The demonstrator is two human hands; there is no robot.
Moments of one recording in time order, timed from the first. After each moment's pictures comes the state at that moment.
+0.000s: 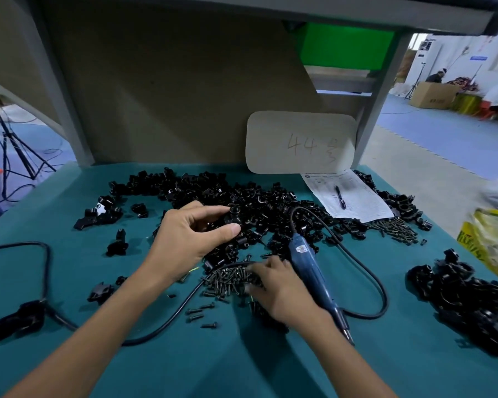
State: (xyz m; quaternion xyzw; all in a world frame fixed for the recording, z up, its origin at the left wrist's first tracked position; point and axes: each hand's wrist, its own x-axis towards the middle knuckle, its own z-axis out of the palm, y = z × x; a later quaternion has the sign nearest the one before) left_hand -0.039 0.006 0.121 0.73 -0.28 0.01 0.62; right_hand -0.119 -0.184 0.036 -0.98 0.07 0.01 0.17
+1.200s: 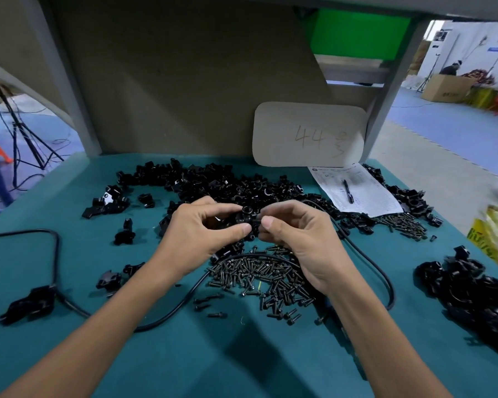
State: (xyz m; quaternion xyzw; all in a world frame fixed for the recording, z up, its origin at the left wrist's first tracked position) left_hand -0.043 0.004 0.116 0.74 -0.31 0.02 0.59; right_hand -0.135 -0.178 0.125 -0.65 0.00 -0.16 0.74
